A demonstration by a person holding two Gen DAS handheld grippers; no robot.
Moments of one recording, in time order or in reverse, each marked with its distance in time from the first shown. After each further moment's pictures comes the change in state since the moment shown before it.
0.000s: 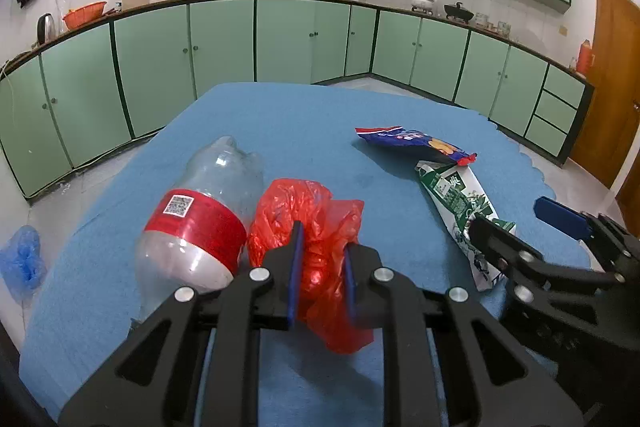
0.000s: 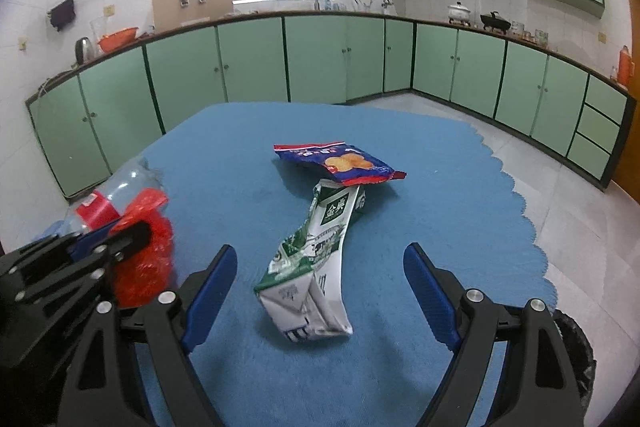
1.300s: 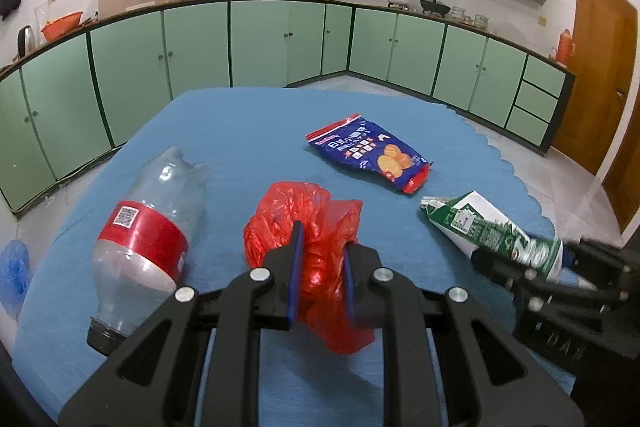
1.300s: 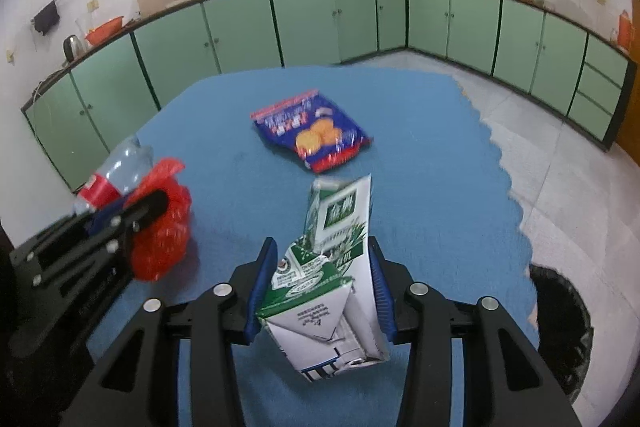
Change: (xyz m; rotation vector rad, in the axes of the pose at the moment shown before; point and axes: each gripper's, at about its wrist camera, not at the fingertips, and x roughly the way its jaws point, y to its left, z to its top) left arm 0.001 -0.030 0.003 0.051 0.004 -0.066; right arm -0.022 -0.034 -0.014 0.060 0.167 0.048
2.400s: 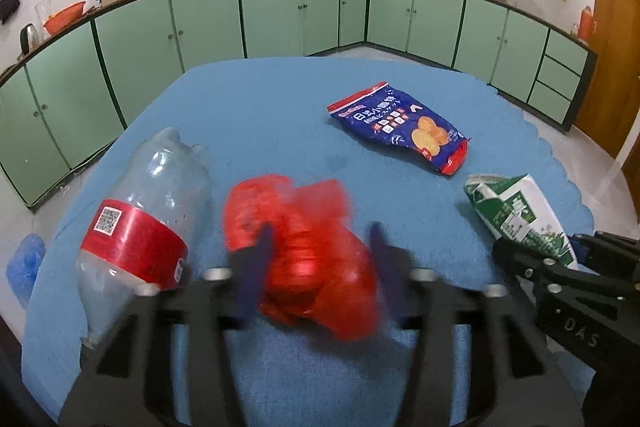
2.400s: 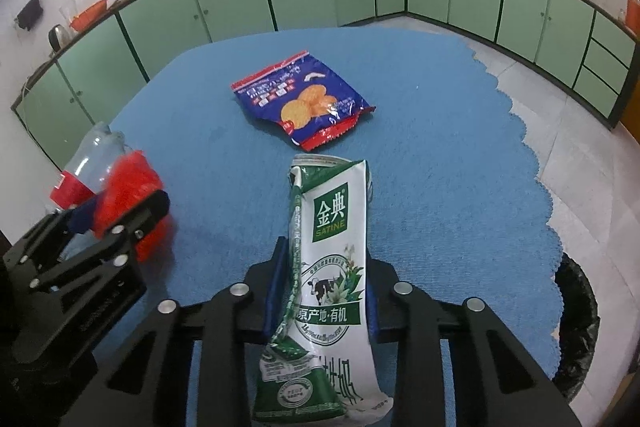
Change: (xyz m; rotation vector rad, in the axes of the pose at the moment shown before) left arm 0.038 0.002 0.006 0.007 0.112 0.081; right arm 0.028 -0.009 0.011 0.024 0.091 -0.011
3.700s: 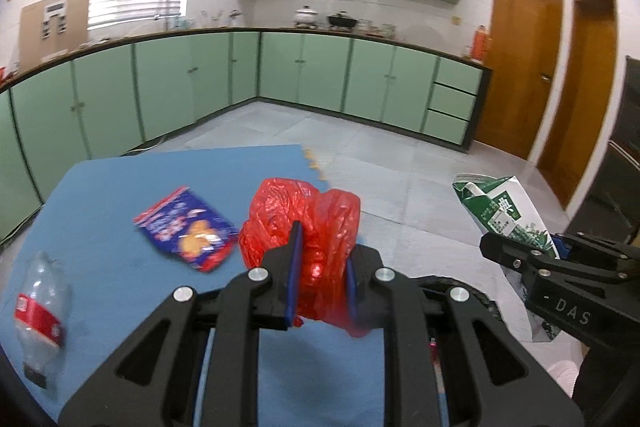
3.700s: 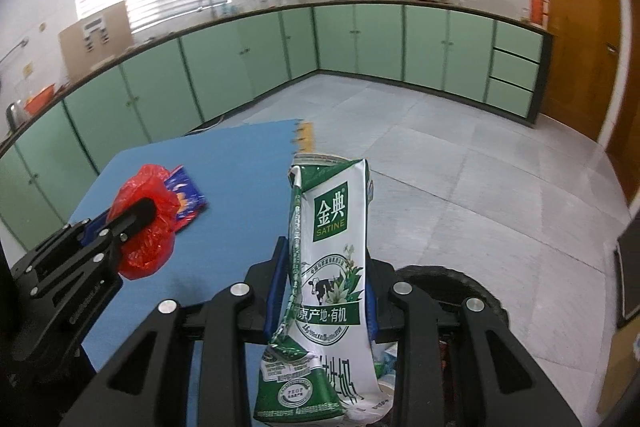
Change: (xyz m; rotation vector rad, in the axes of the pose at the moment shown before) left arm -0.079 -0.173 0.032 0.155 -0.195 -0.356; right arm -0.146 -0.144 -0.009 0.207 -0.225 -0.227
